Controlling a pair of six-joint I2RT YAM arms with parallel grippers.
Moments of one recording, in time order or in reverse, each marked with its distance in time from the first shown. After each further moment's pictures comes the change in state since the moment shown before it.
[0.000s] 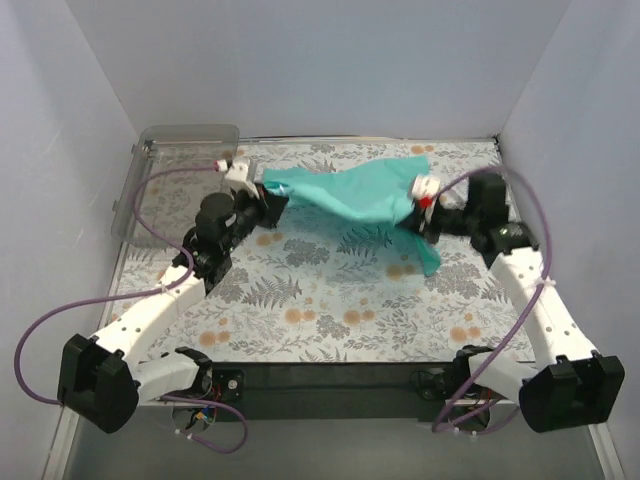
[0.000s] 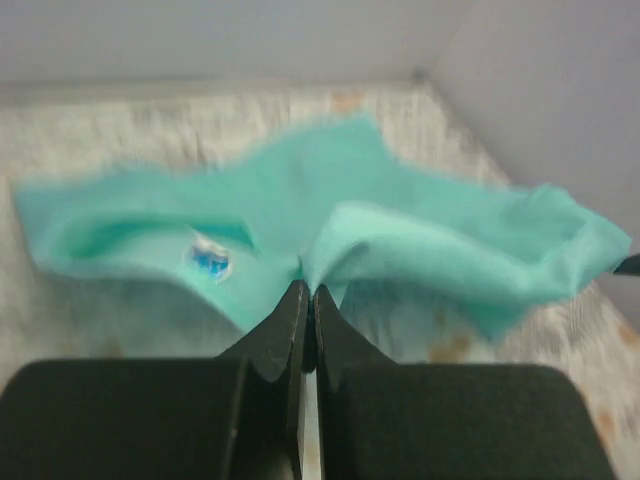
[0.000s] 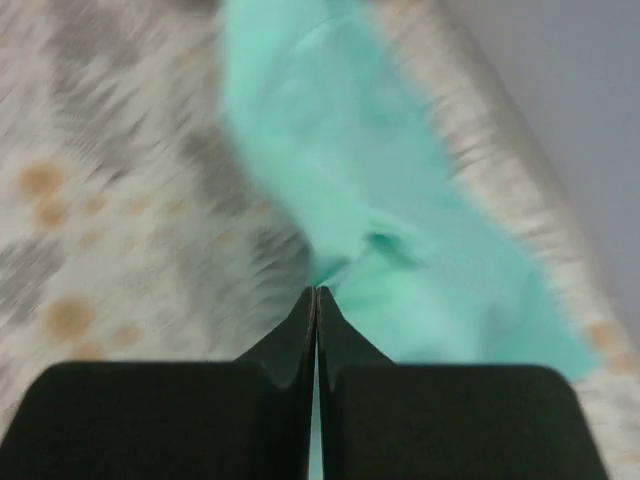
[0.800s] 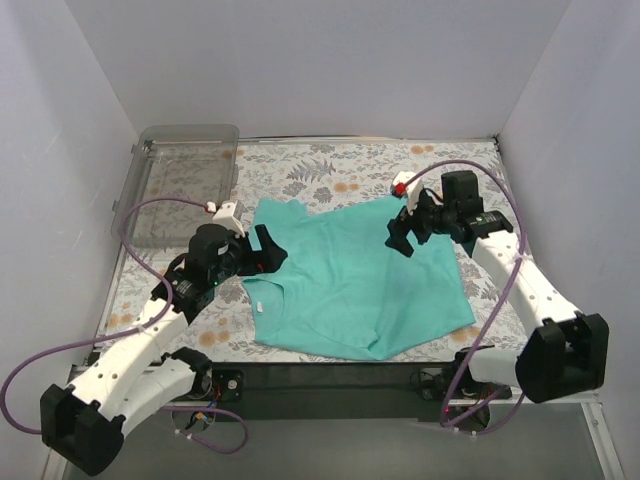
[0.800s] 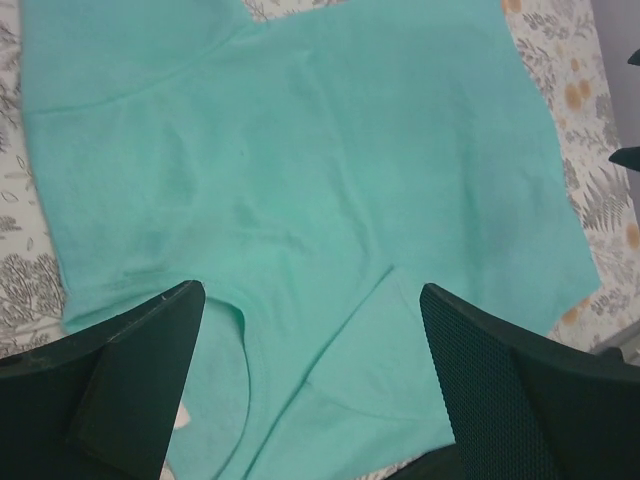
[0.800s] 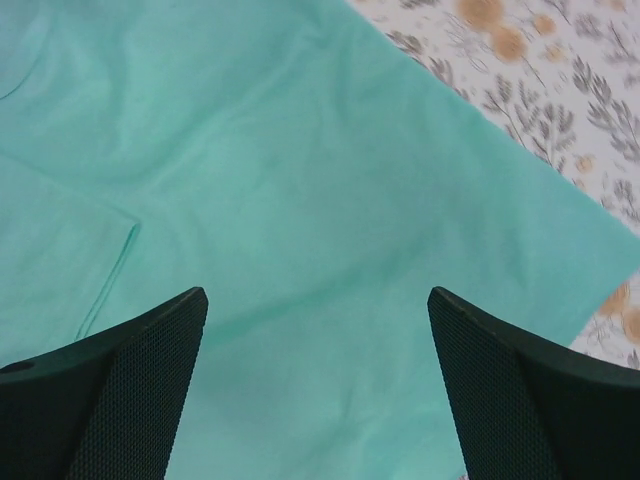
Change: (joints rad) left arm 0.002 -0.333 -0.287 -0.581 0.043 -0.264; right arm 0.181 0.027 -0.272 -0.051 0.322 0.033
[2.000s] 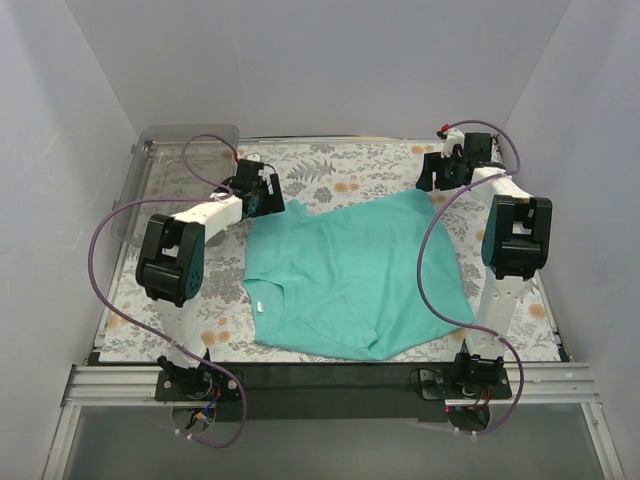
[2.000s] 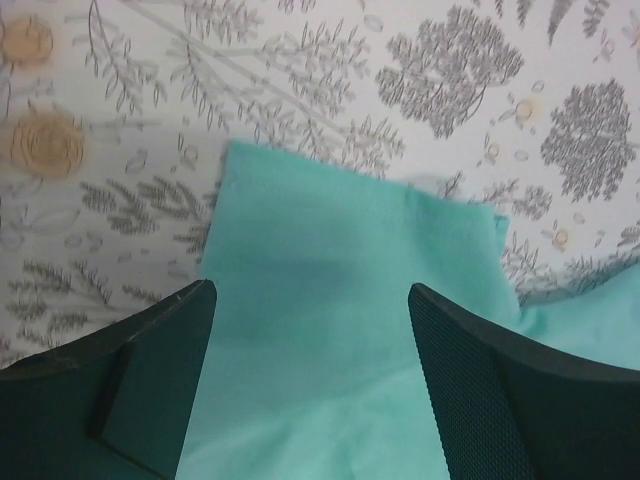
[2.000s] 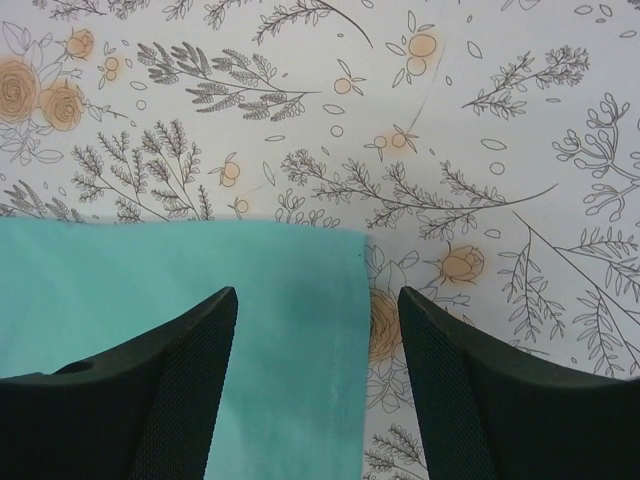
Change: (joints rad) left arm 0.187 1.063 0.616 0.115 -0.193 0.144; right arm -0.345 0.880 0.571 0.266 0.127 0.435
